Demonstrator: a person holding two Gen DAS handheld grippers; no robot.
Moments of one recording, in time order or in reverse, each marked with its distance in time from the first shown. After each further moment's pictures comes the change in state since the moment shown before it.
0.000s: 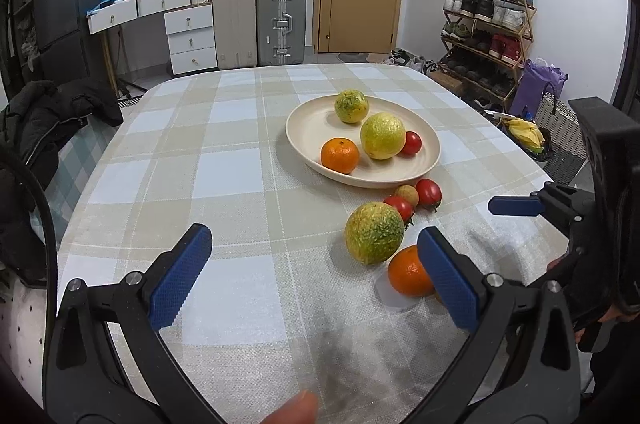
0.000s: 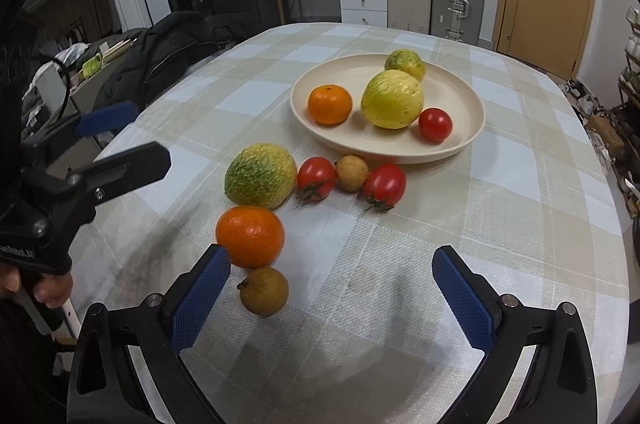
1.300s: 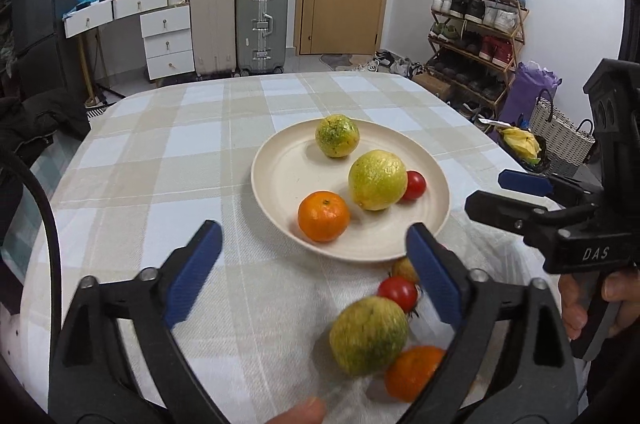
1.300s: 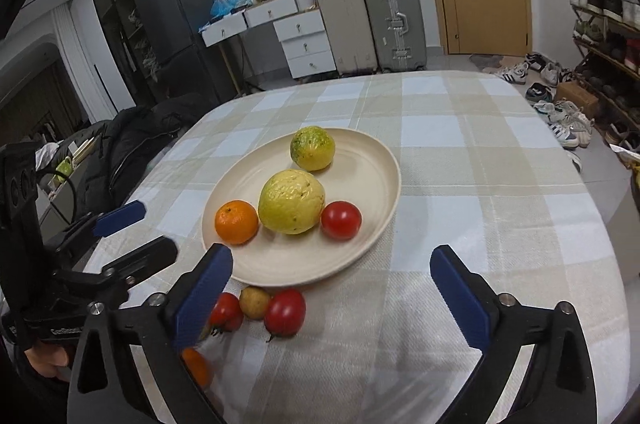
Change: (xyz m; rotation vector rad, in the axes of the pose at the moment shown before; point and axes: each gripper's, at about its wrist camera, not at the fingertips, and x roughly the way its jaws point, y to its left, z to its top) left arm 0.088 -0.006 0.054 0.013 -0.006 -0.063; right arm 0.001 -0.090 0.053 0.275 -0.183 -0.033
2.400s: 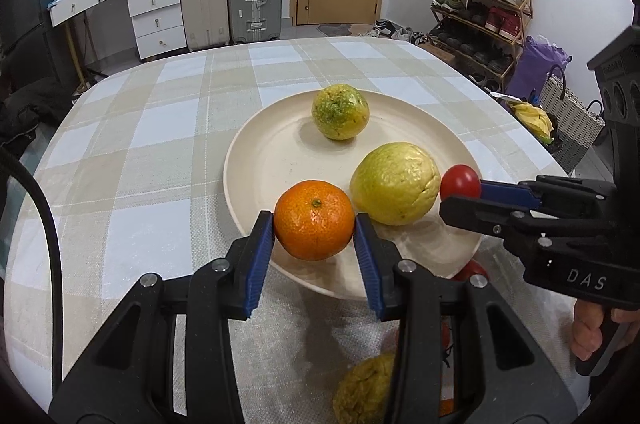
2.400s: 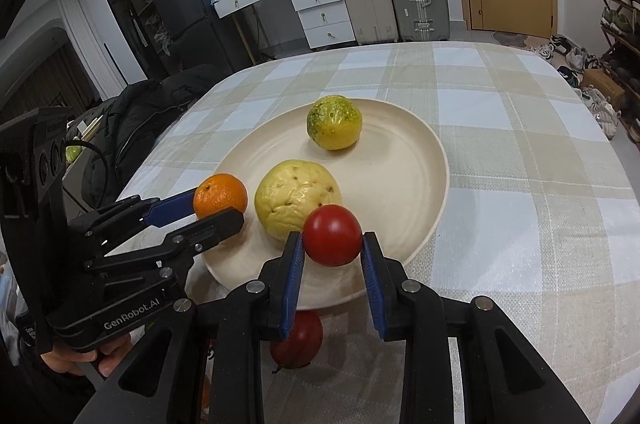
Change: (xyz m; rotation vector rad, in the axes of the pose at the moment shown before) left arm 0.077 -0.008 0.013 0.029 0.128 0.002; right arm 0.049 0.008 0.009 -0.026 0.125 0.066
